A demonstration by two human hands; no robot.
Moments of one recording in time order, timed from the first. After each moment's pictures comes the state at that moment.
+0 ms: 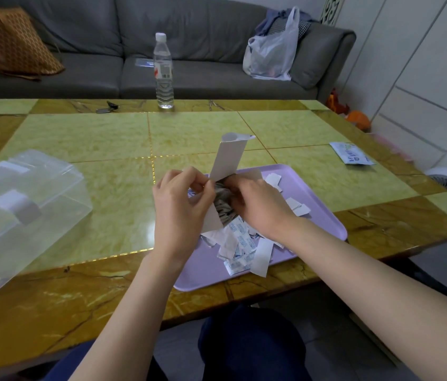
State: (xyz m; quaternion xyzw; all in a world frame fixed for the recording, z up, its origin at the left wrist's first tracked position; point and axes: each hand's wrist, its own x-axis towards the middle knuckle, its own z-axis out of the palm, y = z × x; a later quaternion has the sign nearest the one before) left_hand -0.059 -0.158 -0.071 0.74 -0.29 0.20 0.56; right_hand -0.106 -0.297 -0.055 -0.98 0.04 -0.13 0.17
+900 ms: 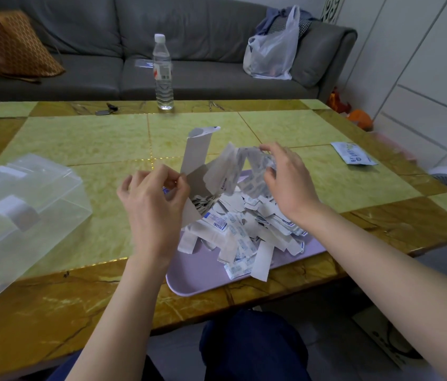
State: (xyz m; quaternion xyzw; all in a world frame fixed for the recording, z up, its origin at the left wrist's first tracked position) left_hand -0.040 -0.145 -0.072 0.81 -0.21 0.29 0.47; right_hand -0.104 -0.337 -0.040 -0.94 0.17 -0.25 0.17
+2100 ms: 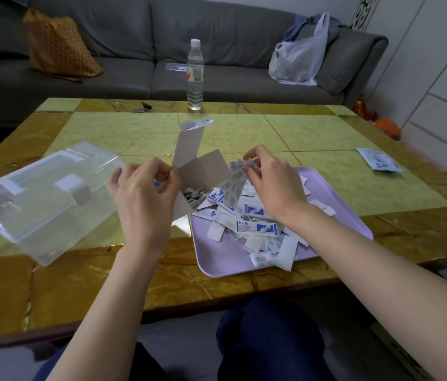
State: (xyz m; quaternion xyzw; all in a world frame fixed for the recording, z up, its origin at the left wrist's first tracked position) left_hand -0.043 -0.081 -0.062 0.82 -0.17 0.34 0.43; right_hand -0.087 -0.271 -0.040 -0.95 0.08 -0.26 0.16
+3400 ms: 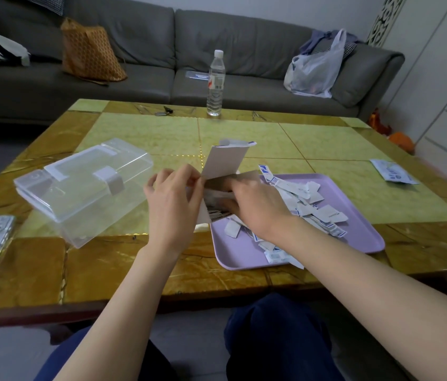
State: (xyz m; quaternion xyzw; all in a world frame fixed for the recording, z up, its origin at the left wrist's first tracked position) left_hand -0.058 -0.064 -0.069 0.84 -0.22 0.28 0.41; right_hand -0.092 -0.210 -0.047 -0.99 -0.03 -0.12 0.03
